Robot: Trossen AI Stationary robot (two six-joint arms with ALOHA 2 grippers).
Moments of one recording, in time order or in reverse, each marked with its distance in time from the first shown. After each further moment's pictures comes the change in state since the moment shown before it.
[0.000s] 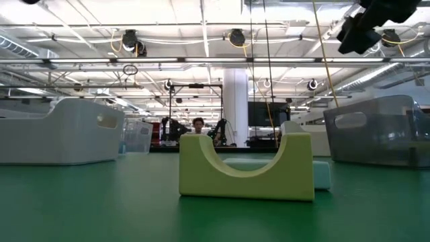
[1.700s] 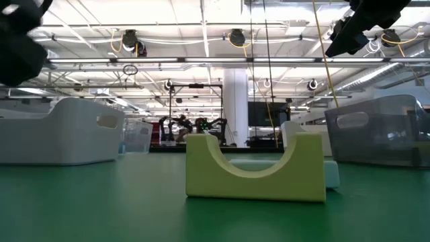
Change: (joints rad) left arm -0.039 0.215 -0.213 0.387 -0.028 0.002; right arm -0.060 0.000 -0.001 0.012 0.036 -0.058
